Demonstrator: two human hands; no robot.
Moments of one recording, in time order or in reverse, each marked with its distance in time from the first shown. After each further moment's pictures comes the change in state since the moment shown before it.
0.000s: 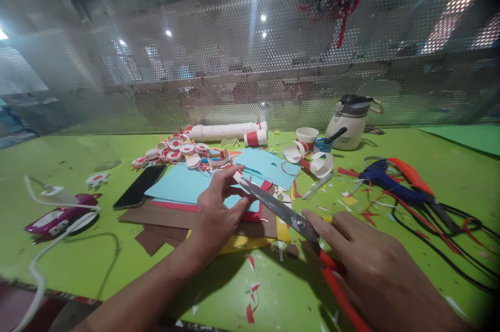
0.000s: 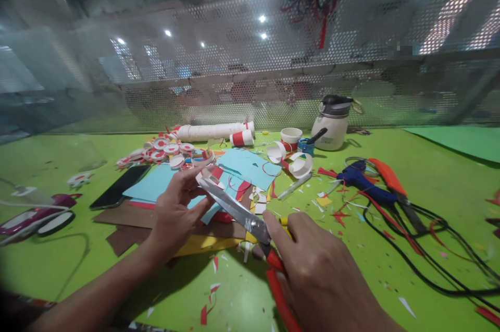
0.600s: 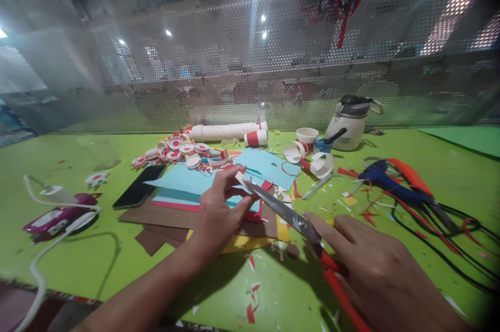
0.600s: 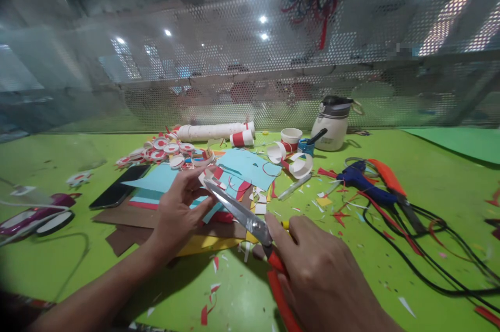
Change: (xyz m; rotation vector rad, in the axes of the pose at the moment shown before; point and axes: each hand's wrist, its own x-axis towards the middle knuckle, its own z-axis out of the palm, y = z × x) left_hand -0.001 -0.005 0.001 -0.008 -0.007 -0.036; right_hand 0.000 0.001 -0.001 0.003 -0.001 -0.010
